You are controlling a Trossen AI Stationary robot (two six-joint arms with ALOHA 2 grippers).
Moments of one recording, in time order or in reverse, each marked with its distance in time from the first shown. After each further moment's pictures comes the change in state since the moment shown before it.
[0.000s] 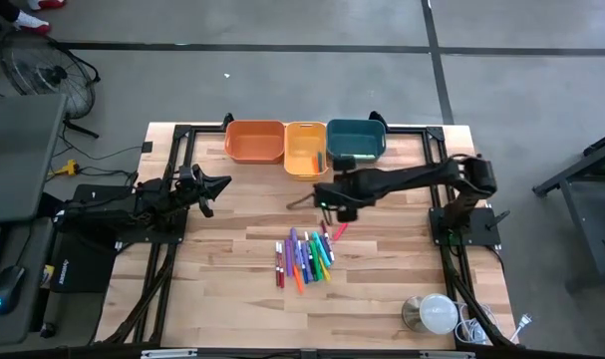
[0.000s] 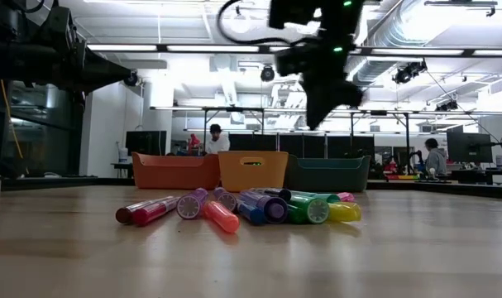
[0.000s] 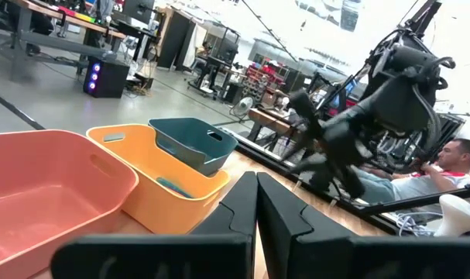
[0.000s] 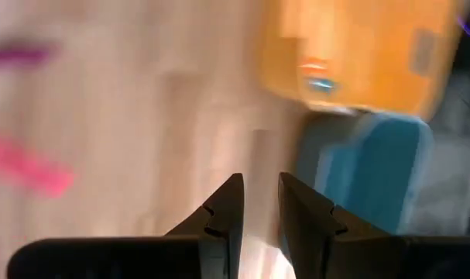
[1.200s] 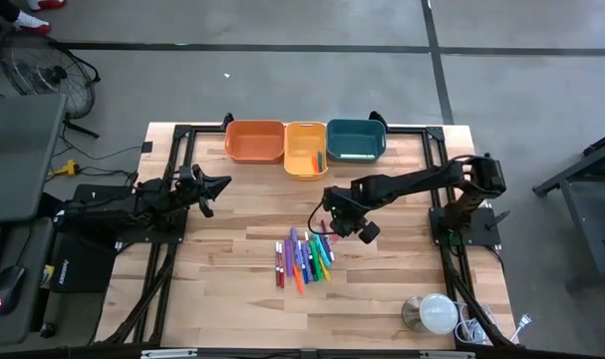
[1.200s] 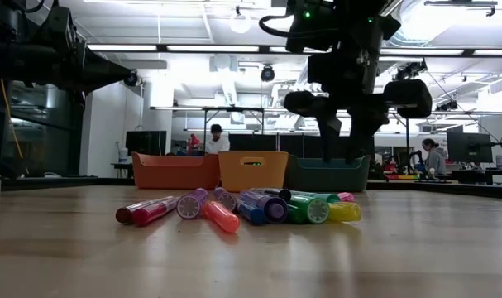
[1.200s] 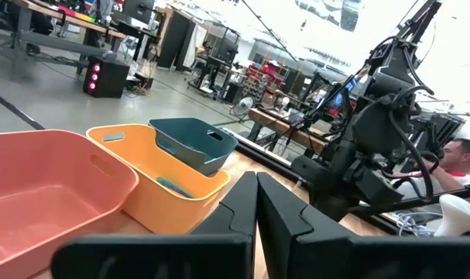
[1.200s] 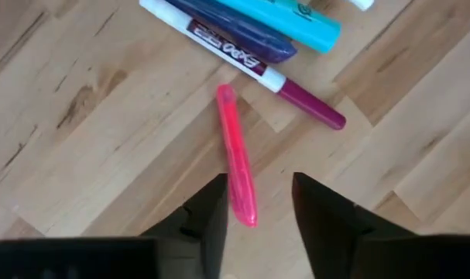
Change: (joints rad) left arm 0.000 0.000 0.000 0.000 0.000 0.000; right arm -0.017 -0.038 -0.217 0.240 -0.599 -0.535
